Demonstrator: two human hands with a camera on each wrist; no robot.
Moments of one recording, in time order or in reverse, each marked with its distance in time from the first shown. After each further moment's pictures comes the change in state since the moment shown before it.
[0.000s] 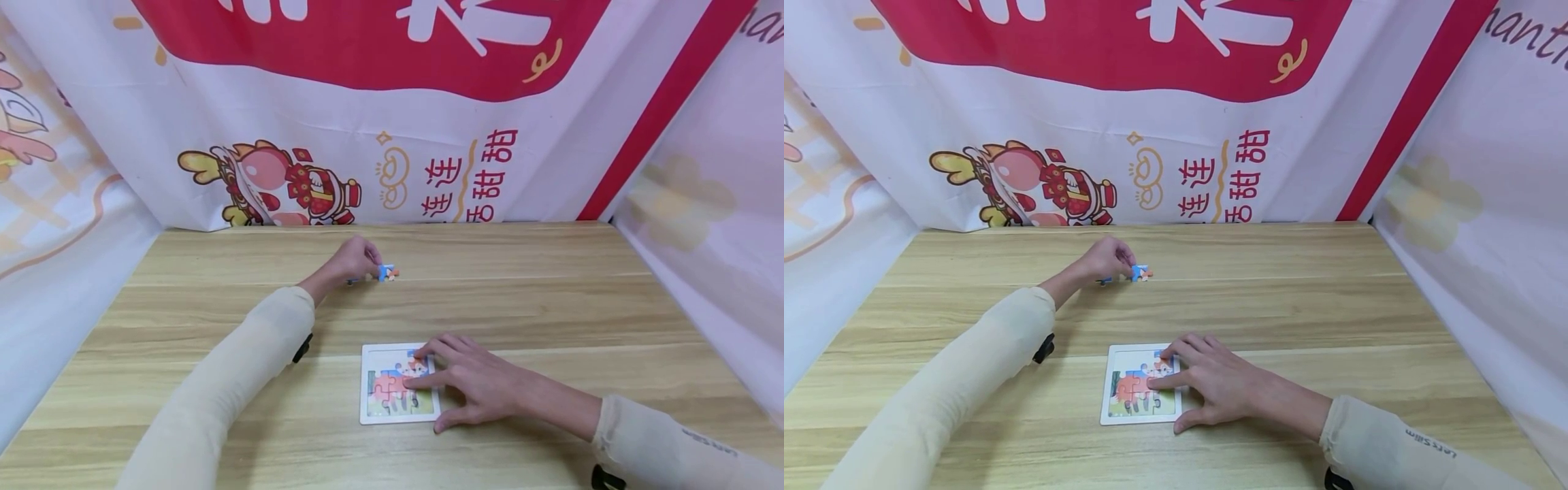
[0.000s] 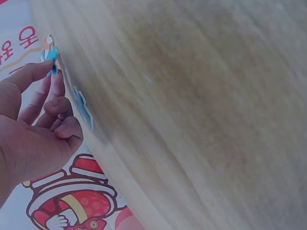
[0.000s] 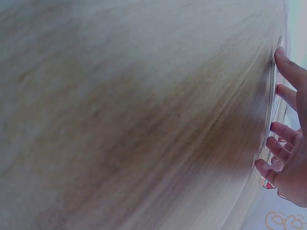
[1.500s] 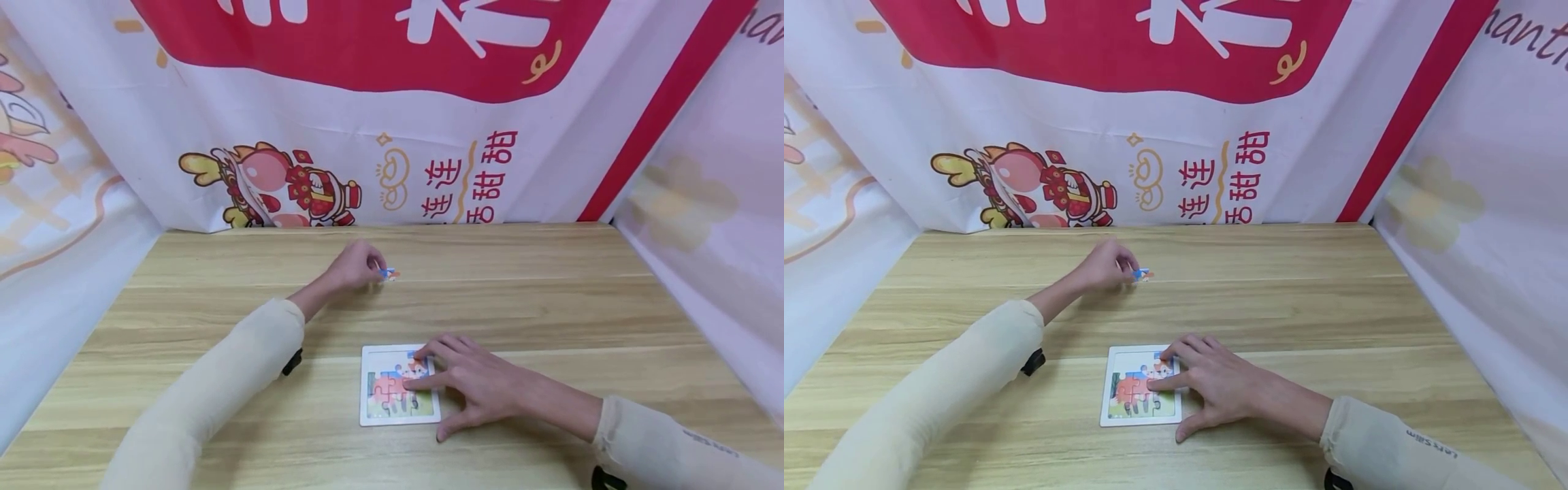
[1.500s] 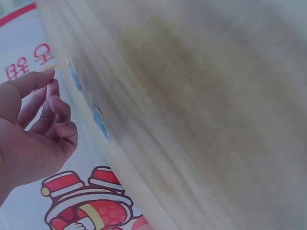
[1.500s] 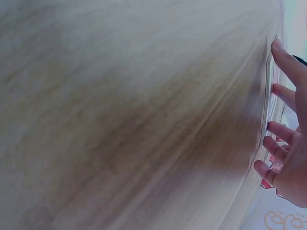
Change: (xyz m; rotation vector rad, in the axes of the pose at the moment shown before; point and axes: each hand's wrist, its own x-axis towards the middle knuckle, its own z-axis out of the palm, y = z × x) left_hand -0.018 0.004 0.004 0.155 0.028 0.202; right_hand 0.000 0.000 -0.002 0.002 -0.012 0.003
